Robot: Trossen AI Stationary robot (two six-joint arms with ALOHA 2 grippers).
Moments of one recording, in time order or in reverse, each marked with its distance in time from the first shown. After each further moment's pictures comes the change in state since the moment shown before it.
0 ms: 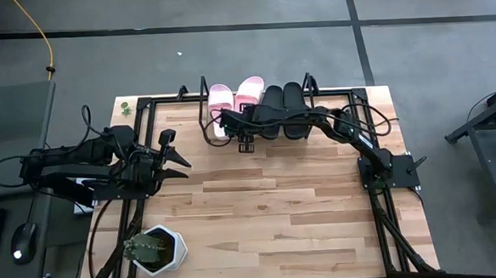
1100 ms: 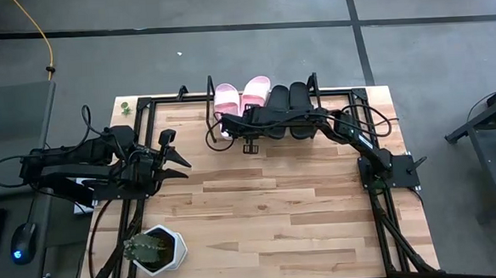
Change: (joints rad) left arm 0.000 0.000 0.000 0.000 -0.001 0.000; right arm 0.012 0.006 0.002 -0.133 0.085 0.075
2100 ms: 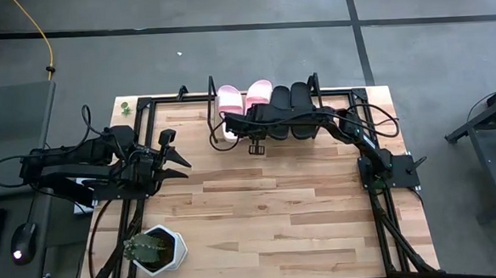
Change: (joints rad) left arm 0.000 0.000 0.000 0.003 0.000 0.000; right arm 0.020 -0.069 -0.003 -0.135 -0.051 0.063
